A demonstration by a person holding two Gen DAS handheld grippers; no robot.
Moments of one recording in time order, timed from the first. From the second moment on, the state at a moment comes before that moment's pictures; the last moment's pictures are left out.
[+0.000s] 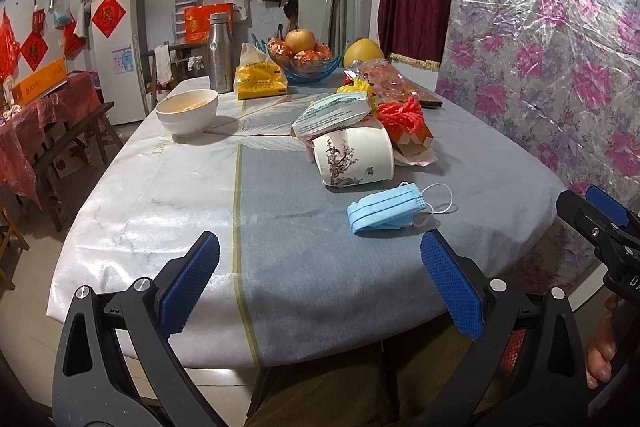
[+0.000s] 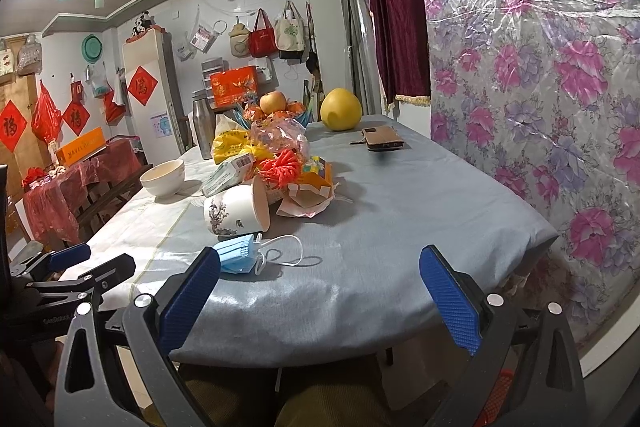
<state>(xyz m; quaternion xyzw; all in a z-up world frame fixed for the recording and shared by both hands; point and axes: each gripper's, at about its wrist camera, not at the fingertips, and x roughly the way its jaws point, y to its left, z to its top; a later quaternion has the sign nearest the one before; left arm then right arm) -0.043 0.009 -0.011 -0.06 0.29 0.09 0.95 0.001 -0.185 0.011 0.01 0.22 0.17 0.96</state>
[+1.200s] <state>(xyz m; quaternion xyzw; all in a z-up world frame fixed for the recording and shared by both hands) -0.010 0.095 -0.056 -0.10 0.31 0.18 0.93 0.116 -0.041 -0.063 -0.02 0.33 0.32 0.89</state>
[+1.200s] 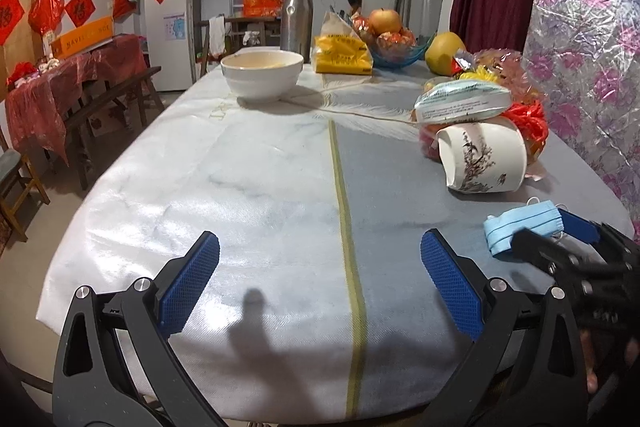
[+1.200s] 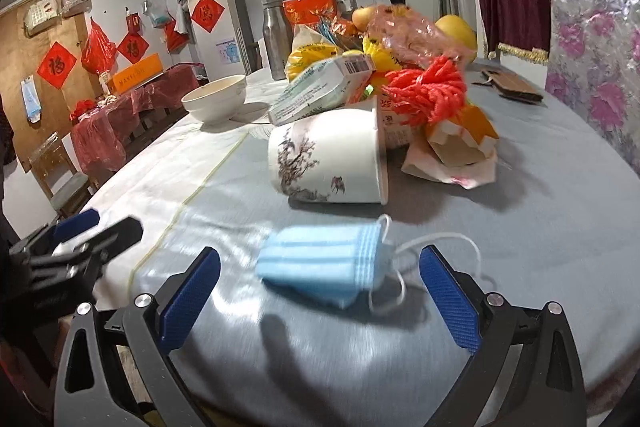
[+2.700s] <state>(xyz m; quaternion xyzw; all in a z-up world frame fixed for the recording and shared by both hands) 0.151 0.015 -0.064 -0.08 0.40 0.01 0.91 0.126 -0.203 -0.045 0.12 0.30 0.30 0.90</state>
